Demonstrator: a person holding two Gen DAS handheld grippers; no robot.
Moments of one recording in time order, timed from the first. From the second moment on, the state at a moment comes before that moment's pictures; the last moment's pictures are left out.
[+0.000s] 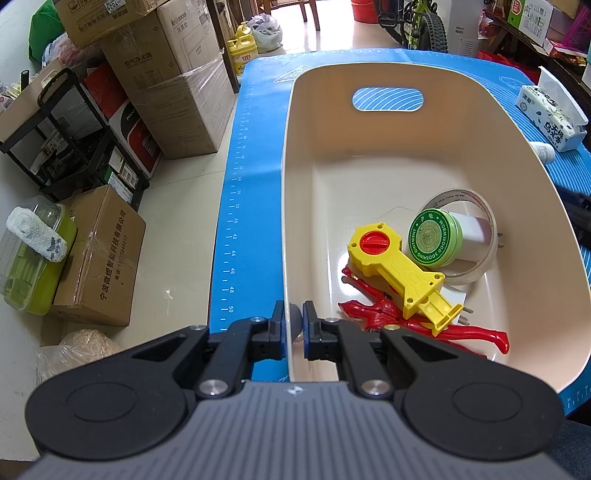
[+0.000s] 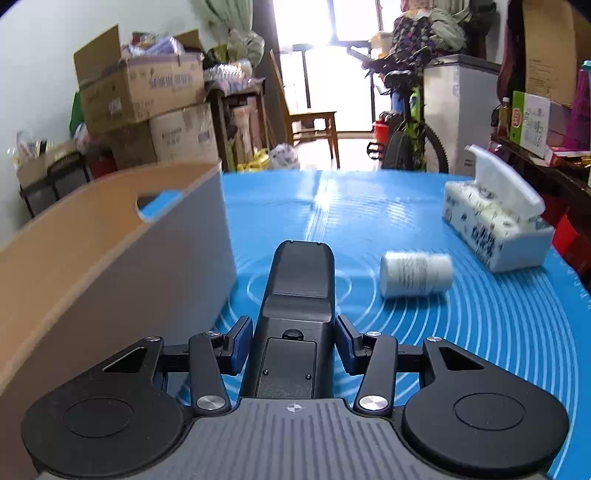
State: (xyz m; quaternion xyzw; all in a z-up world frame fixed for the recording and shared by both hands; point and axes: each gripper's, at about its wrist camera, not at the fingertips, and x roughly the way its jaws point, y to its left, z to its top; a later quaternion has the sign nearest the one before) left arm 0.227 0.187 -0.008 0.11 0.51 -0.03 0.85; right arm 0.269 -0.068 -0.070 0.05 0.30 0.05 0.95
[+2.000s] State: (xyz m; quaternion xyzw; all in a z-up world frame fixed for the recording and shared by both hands) left arm 0.226 0.184 -0.008 0.11 0.51 -0.03 0.85; right arm 0.314 -0.100 0.026 0.06 0.35 0.13 0.93
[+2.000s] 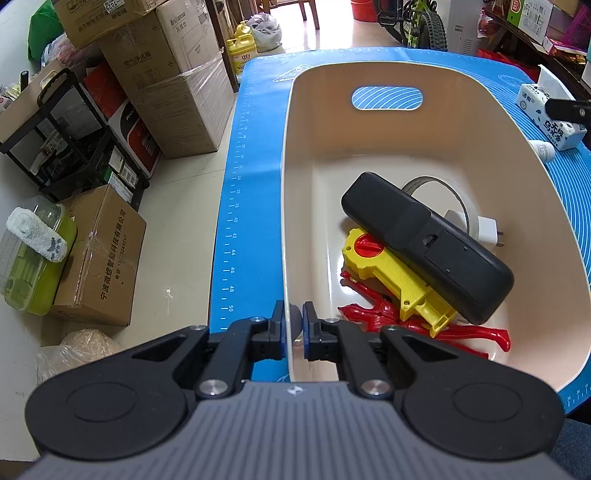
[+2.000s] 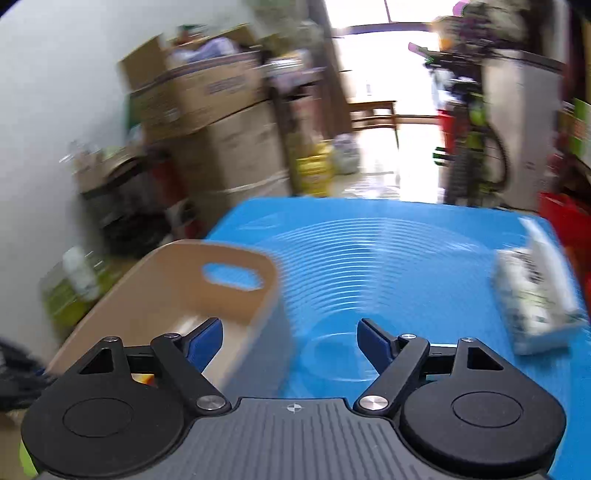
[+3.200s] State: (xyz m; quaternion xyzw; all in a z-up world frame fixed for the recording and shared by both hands) left arm 0.226 0.184 -0.010 0.11 0.51 -0.03 0.85; right arm 0.354 -0.158 -0.073 0.03 0.37 0.03 0.93
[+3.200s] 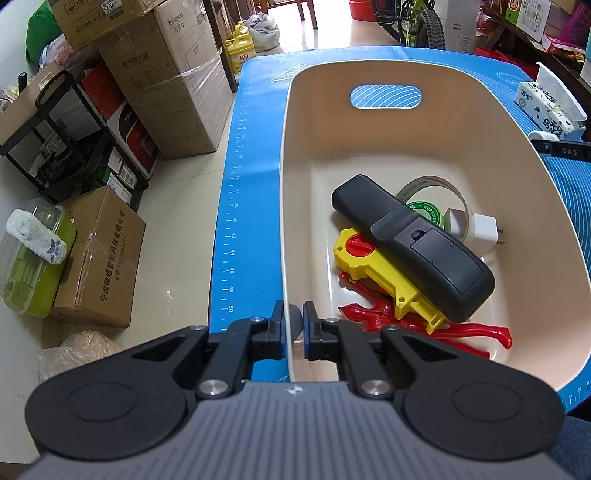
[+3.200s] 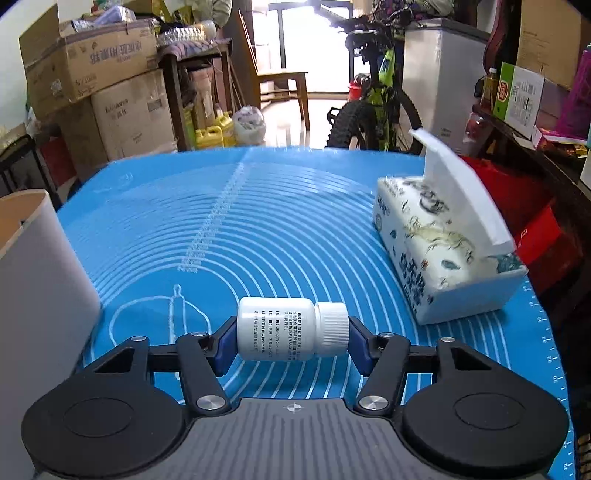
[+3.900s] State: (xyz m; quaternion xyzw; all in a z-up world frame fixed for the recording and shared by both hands) left arm 0.224 0.186 -0.010 0.11 0.51 -0.03 0.85; right arm 0.307 -0.063 0.066 0.01 0.27 0.17 0.95
